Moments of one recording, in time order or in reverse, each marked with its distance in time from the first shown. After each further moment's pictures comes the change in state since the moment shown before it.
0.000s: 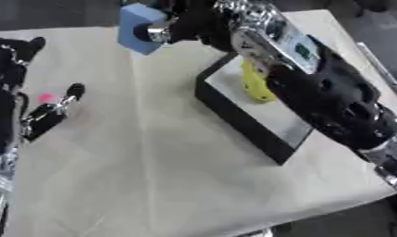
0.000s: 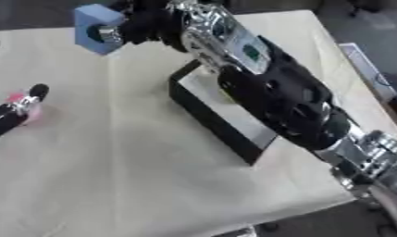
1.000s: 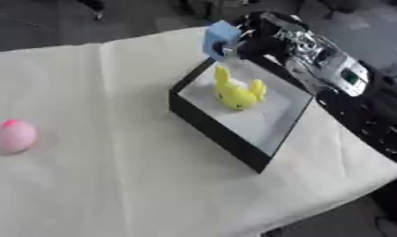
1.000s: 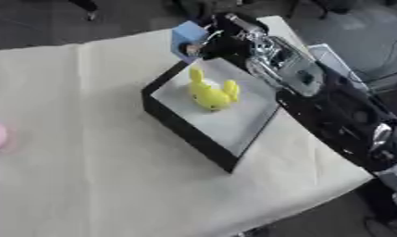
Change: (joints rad) left arm 0.135 0.336 0.255 -0.239 0.961 0.325 -0.465; right arm 0.403 -0.189 -0.238 0.054 0.217 -0.216 -0.101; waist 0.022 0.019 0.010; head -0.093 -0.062
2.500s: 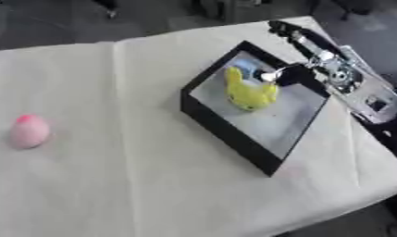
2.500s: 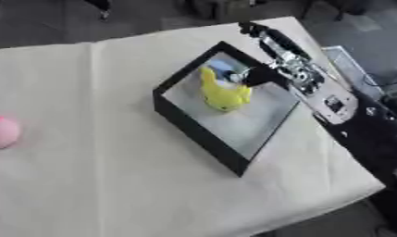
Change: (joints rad) left arm -0.044 0.055 0.033 0.016 0.021 0.072 0.020; right arm 0.090 0.031 -0.122 -0.041 0.412 -0.220 0.141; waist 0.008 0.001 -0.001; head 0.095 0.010
